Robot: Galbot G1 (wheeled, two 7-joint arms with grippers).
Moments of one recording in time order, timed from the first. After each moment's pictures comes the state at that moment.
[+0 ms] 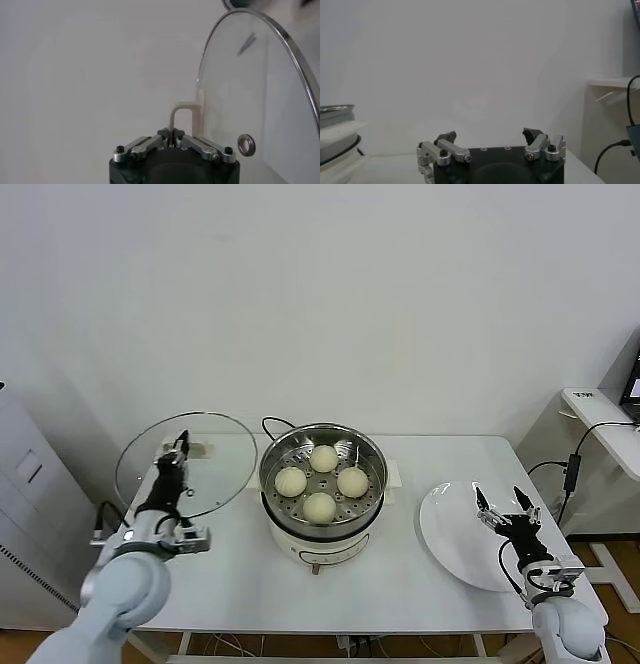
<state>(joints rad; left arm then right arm) 1.08 -0.92 -0.23 -2.04 1.13 0.52 0.18 -1.22 1.22 0.80 1.51 0.45 0.13 -0.29</state>
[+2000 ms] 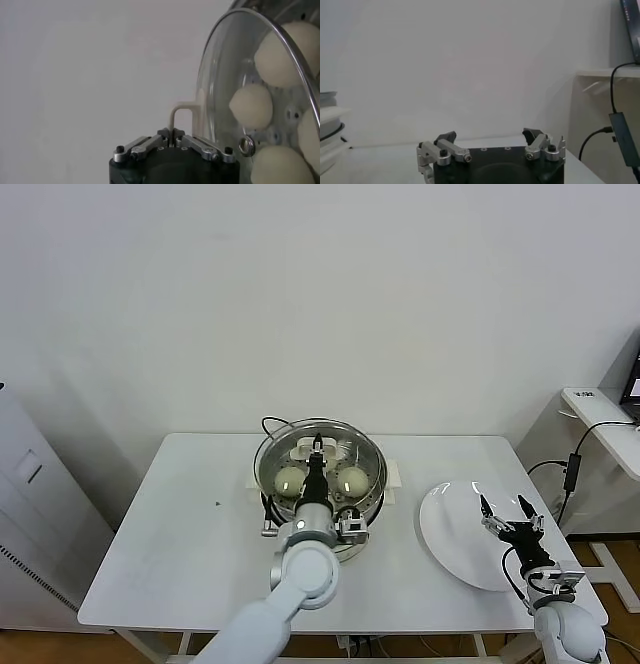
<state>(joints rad) 0.78 -1.42 0.23 -1.73 1.49 0.74 0.30 -1.21 1.22 0.81 1.44 0.43 0.14 -0.29</state>
